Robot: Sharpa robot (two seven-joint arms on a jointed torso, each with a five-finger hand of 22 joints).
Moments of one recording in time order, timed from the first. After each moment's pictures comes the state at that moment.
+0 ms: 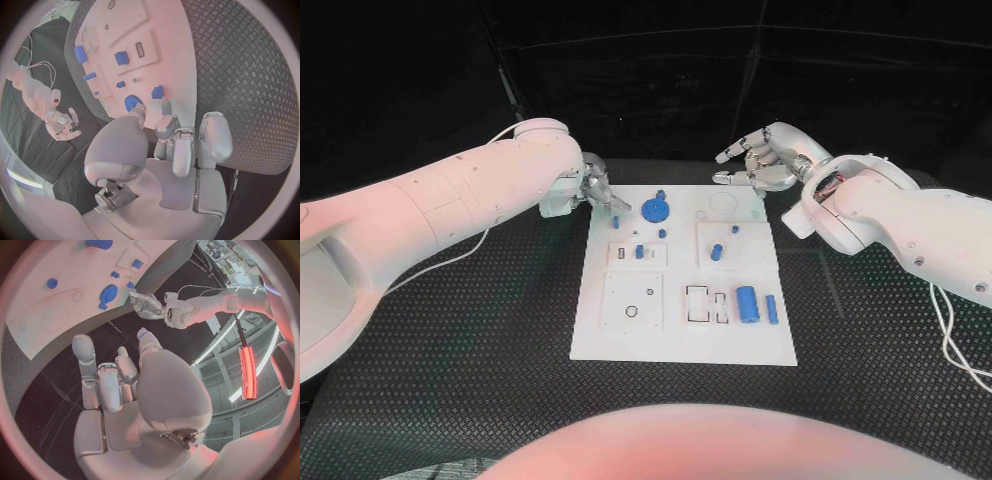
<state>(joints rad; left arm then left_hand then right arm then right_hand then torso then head) 1.25 -0.48 0.05 0.96 -1.16 0.32 -0.51 1.06 -0.04 0.03 0.29 0.05 0.96 0.07 0.47 0.60 1.31 -0.01 1.20 1.07 1.47 -0.07 1.57 1.31 0.06 1.37 0.05 1.33 1.28 1.12 -0.77 0.14 1.43 -1.04 -0.31 0.01 1.41 -0.08 -0.06 0.21 0.33 0.89 0.16 0.19 0.07 1.30 0.07 1.23 1.18 1.46 0.00 1.42 1.31 0.13 1.14 0.11 1.12 0.73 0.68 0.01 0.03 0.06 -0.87</state>
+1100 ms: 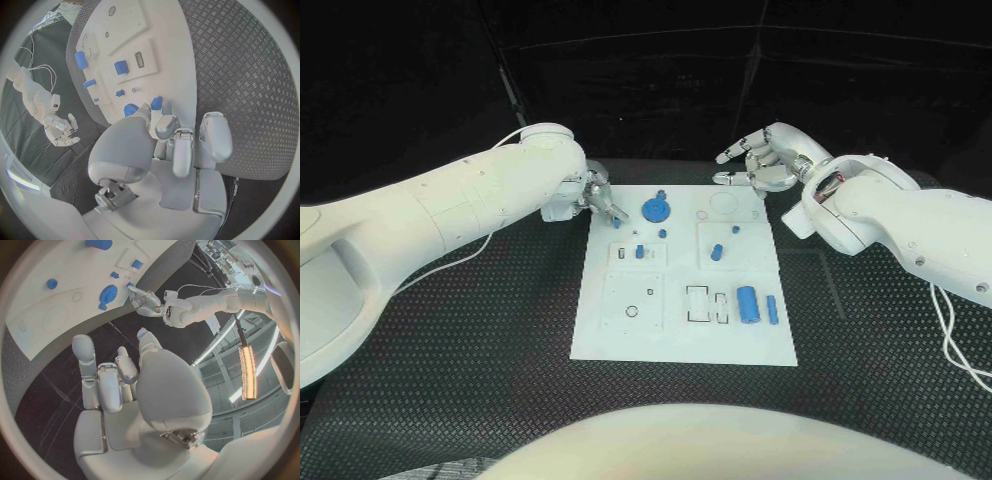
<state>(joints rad) 1.24 -0.47 0.05 0.94 -1.16 0.37 -0.51 1.16 0.01 0.02 0.28 0.05 0.97 0.06 0.46 0.58 1.31 -0.01 1.20 1.07 1.47 -0.07 1.57 1.31 0.06 1.37 0.04 1.33 1.28 1.12 -0.78 0.14 1.43 -1.04 -0.31 0.01 1.41 -0.08 -0.06 0.21 0.34 0.89 0.16 0.19 0.07 1.30 0.07 1.23 1.18 1.46 0.00 1.42 1.31 0.13 1.14 0.11 1.12 0.73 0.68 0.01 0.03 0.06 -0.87</state>
